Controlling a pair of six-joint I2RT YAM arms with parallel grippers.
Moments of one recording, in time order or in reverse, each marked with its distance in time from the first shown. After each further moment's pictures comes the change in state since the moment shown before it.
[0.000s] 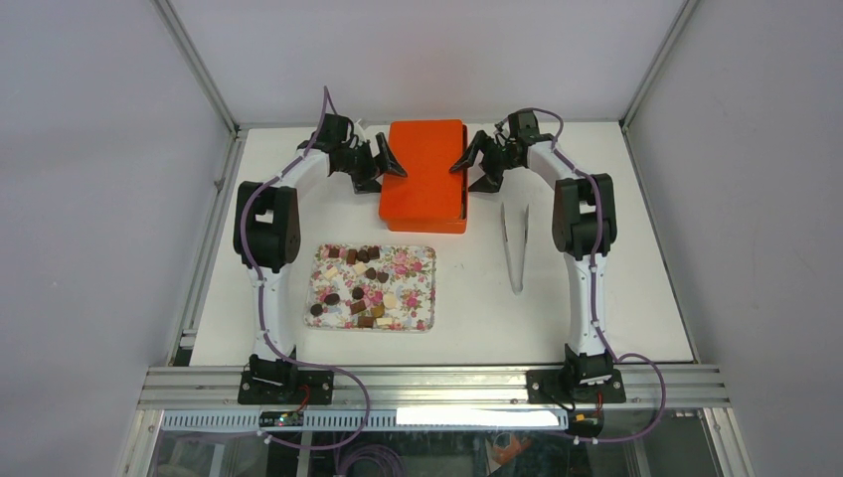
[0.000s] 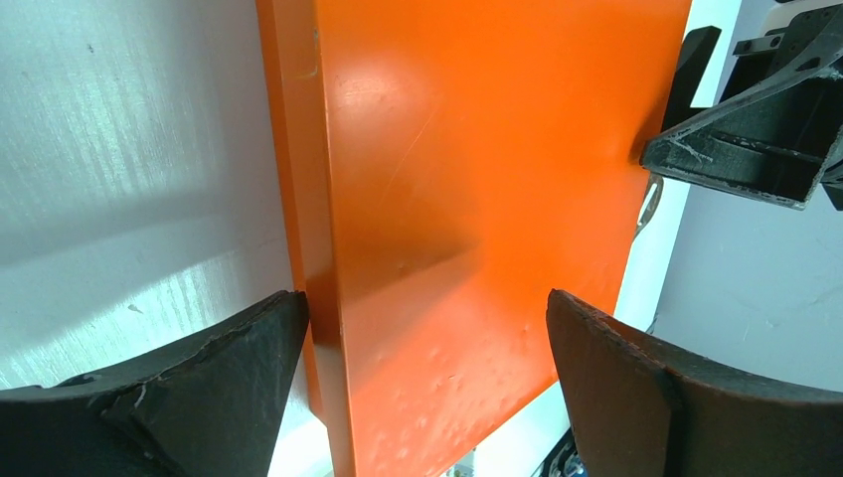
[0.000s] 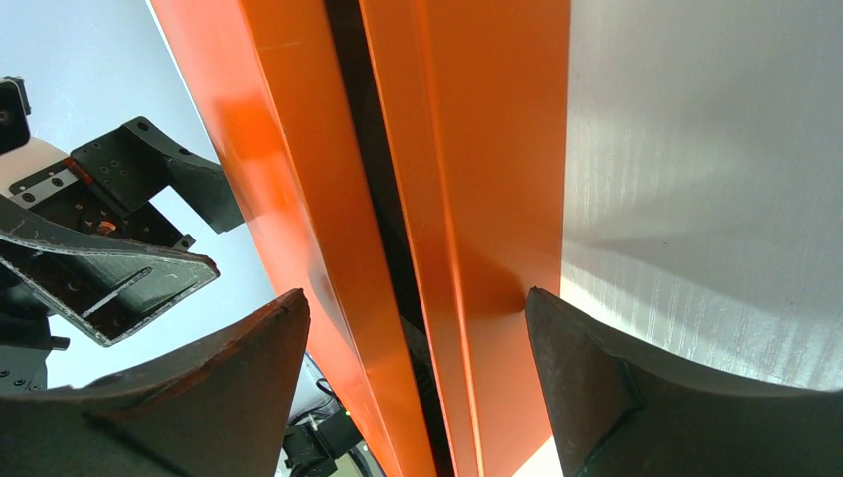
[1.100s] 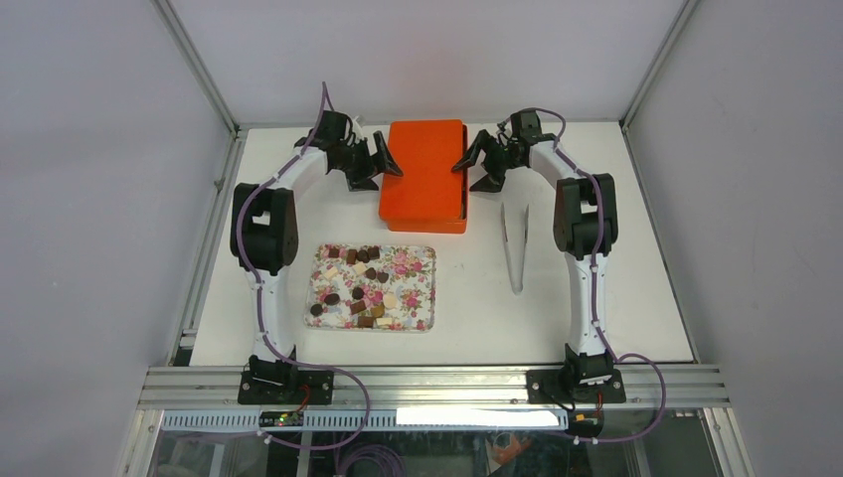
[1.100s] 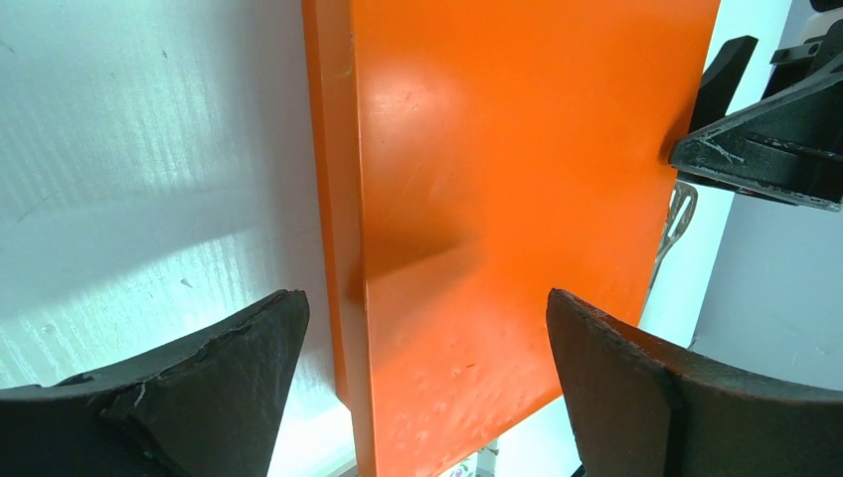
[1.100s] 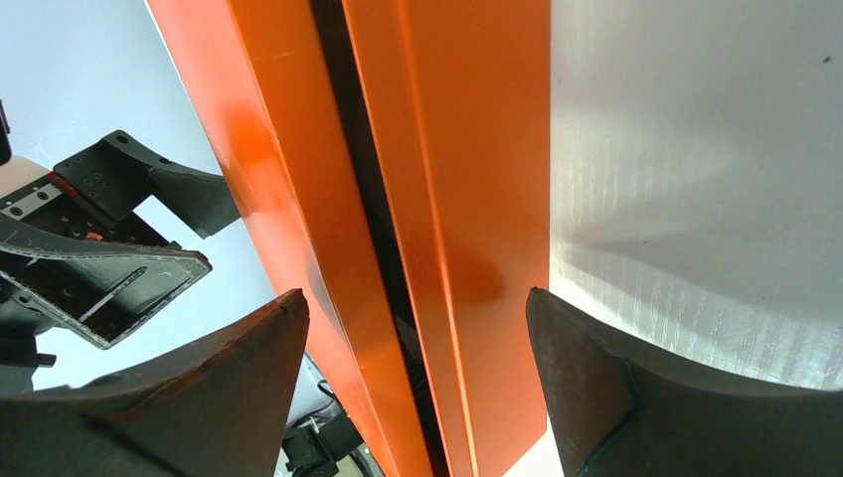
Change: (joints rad) left arm 0.000 -0.031 0.001 -0.045 -0.082 0.045; right arm -0.015 0.000 0.000 -0.002 0.000 0.000
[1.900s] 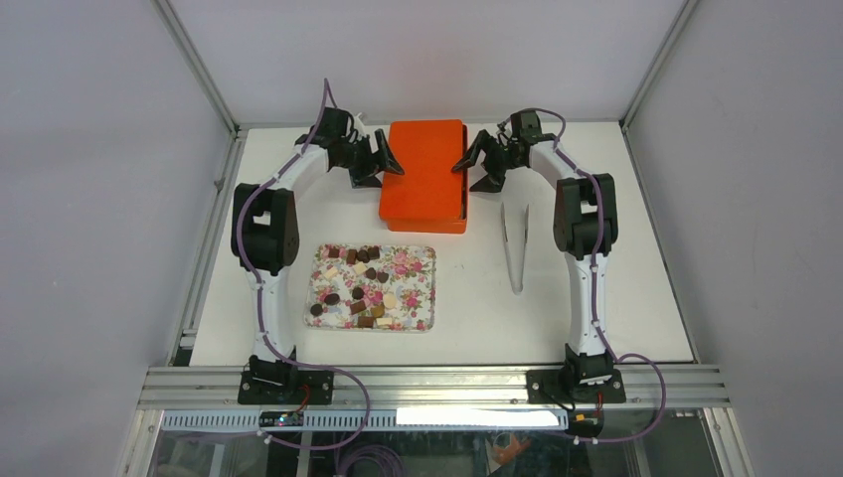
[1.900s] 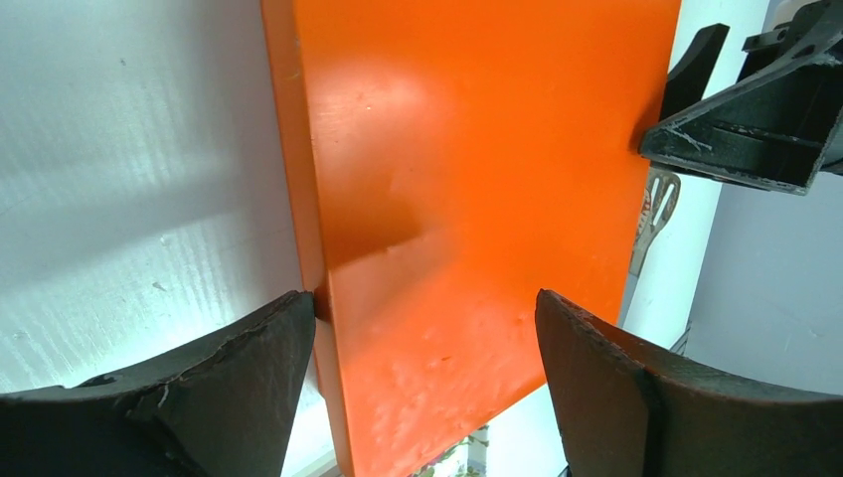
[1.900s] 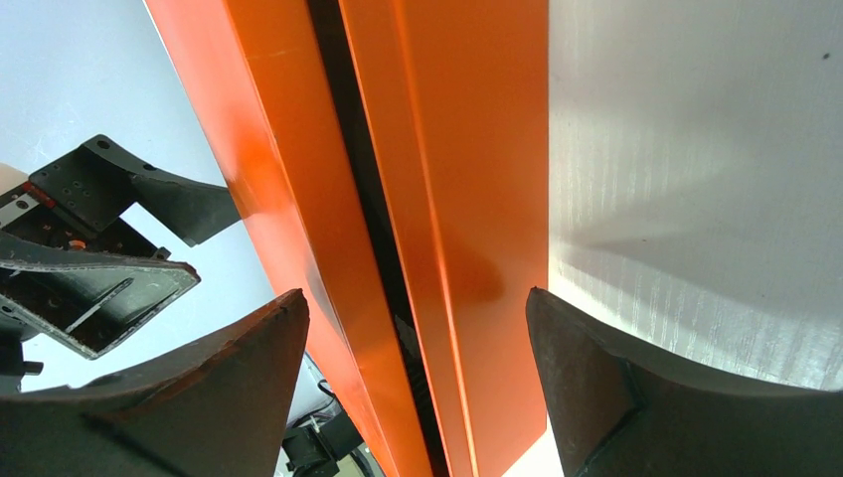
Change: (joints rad) left arm -0.005 -0.003 0.030 -0.028 0.016 0.013; right arm 0.000 0.000 0.000 -0.003 0.000 0.000
